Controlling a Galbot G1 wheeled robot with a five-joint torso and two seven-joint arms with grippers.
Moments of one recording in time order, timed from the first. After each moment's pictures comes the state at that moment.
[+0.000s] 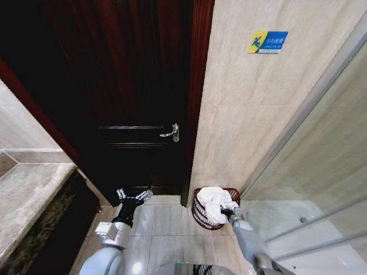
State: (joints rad) left arm 1.84 -1.48 -0.57 -2.37 -0.18 0.04 0.04; right arm -0.80 1.42 0.68 0.44 0.06 0.09 -0.34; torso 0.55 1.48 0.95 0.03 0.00
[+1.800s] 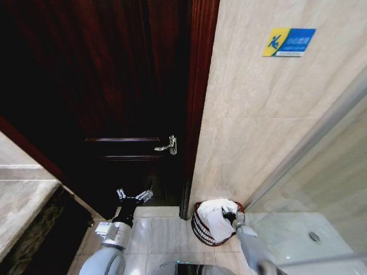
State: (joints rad) left arm 1.84 -1.48 -0.57 -2.37 -0.18 0.04 0.04; right arm -0.86 1.39 0.70 0.45 -0.03 0.19 -0.37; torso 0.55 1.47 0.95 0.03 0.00
